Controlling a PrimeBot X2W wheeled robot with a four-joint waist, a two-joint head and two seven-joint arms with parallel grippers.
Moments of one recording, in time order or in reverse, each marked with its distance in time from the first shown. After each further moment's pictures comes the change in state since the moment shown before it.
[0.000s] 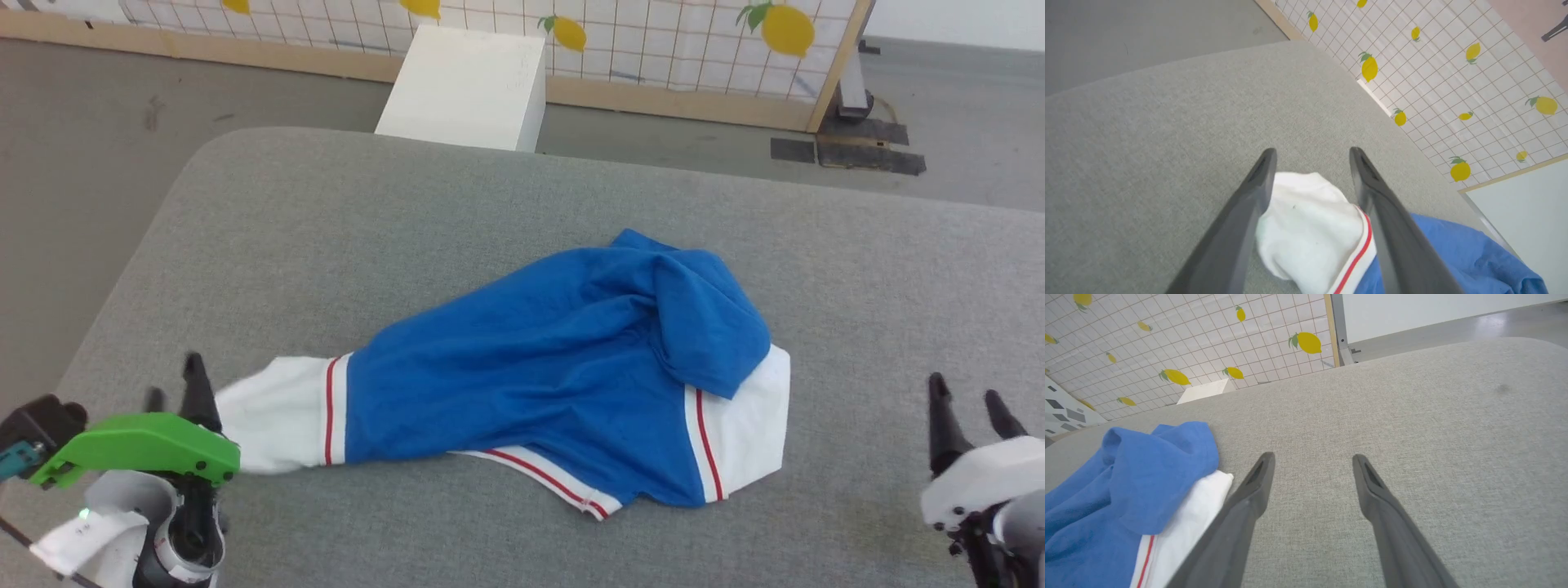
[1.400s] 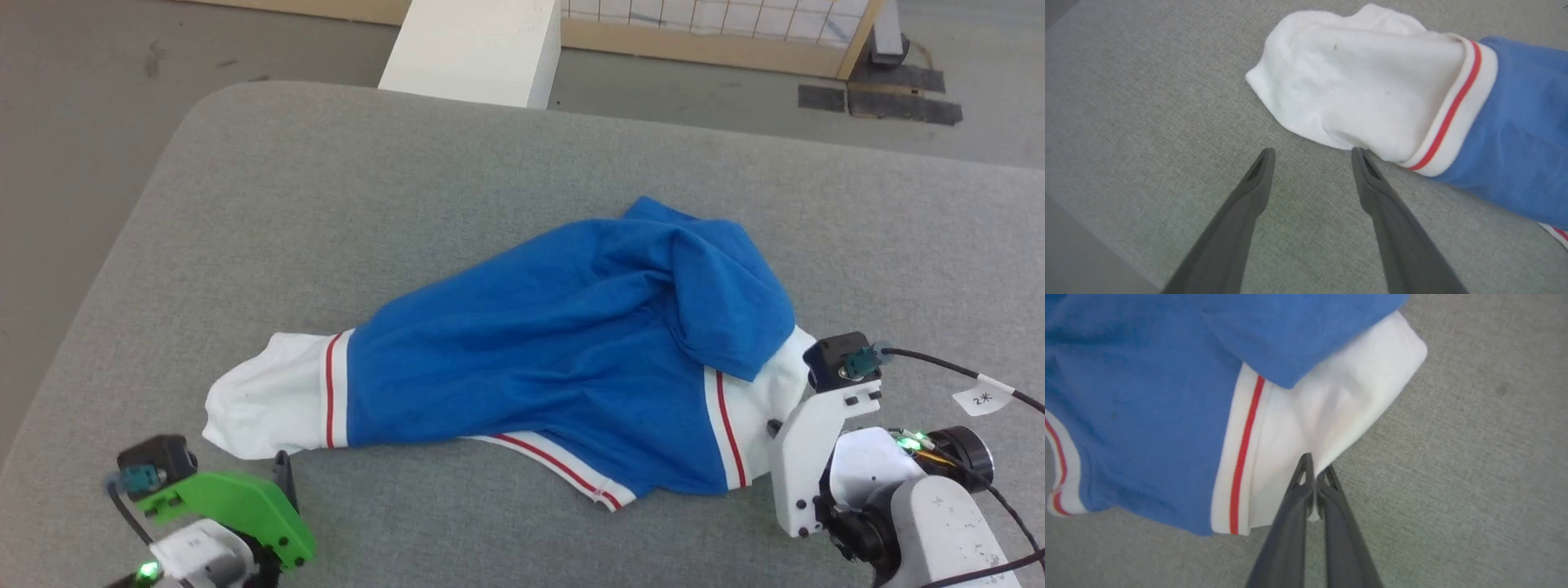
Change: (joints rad) left arm 0.135 -0.145 0.051 -0.040 0.497 -0.049 0.360; right arm -0.088 -0.035 0.401 -0.036 -0.147 0.000 0.578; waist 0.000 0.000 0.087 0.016
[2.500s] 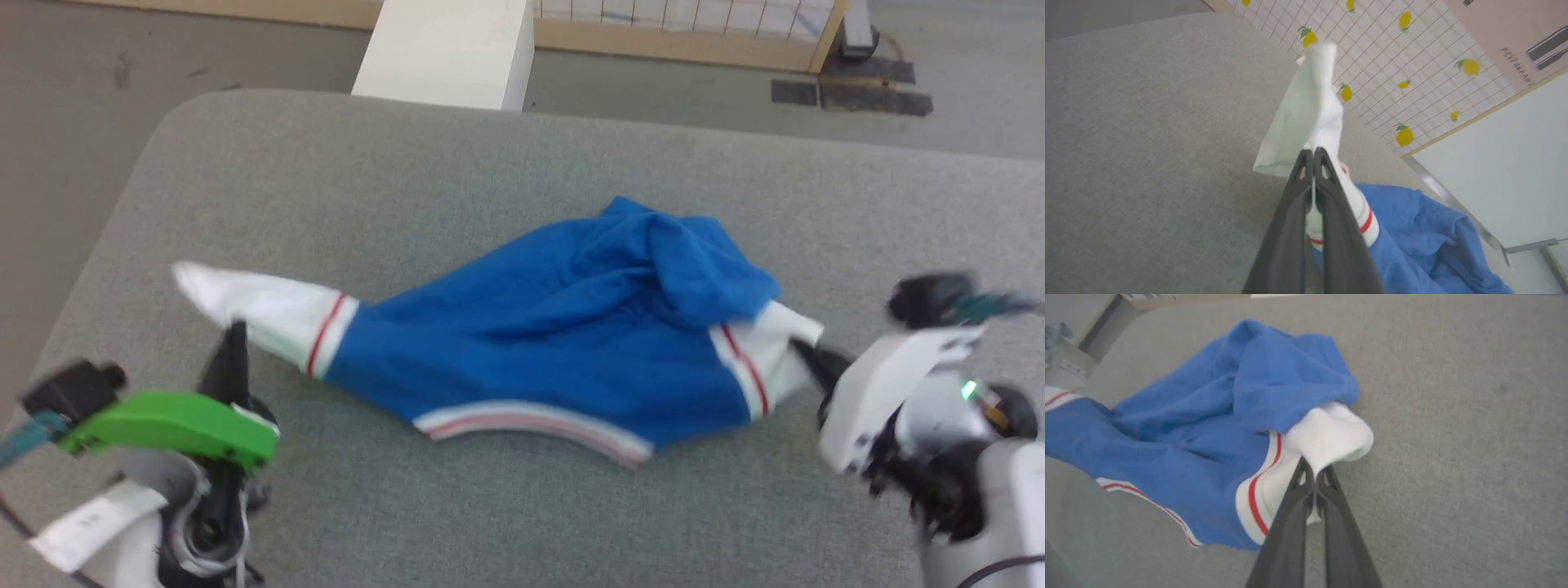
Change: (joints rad) left arm -0.124 -0.066 0.137 -0.090 -0.261 -0.211 -0.157; right arm -0.029 0.002 -0.101 -0.162 0.239 0.000 -0.016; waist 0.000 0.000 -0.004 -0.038
